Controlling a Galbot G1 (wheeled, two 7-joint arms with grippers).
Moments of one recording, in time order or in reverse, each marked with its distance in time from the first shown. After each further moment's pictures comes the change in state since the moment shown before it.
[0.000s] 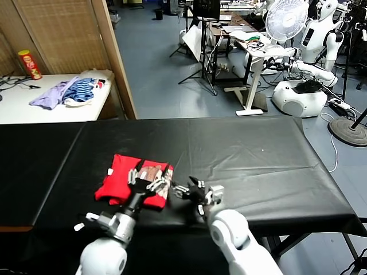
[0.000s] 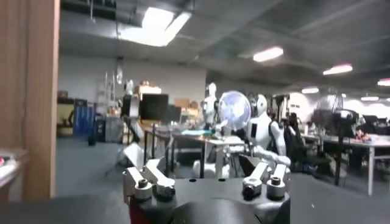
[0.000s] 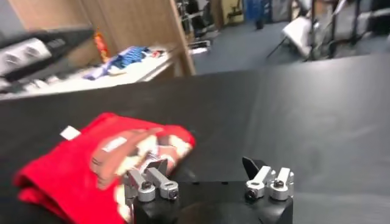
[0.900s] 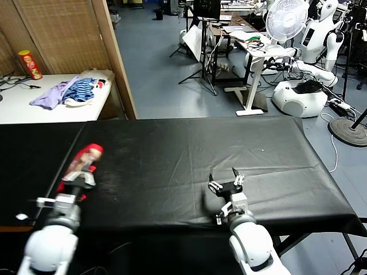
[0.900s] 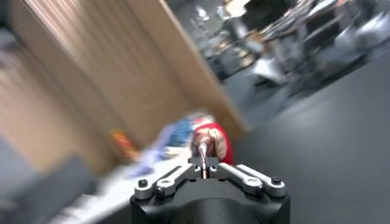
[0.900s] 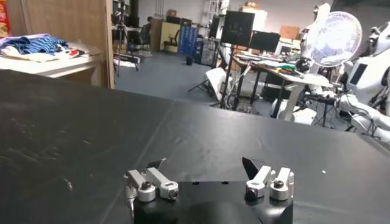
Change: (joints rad) left arm -0.014 0.158 -0.250 -0.004 0.105 0.407 -0.166; right arm -0.211 -0.021 0.178 0.209 -0.518 0.059 0.069
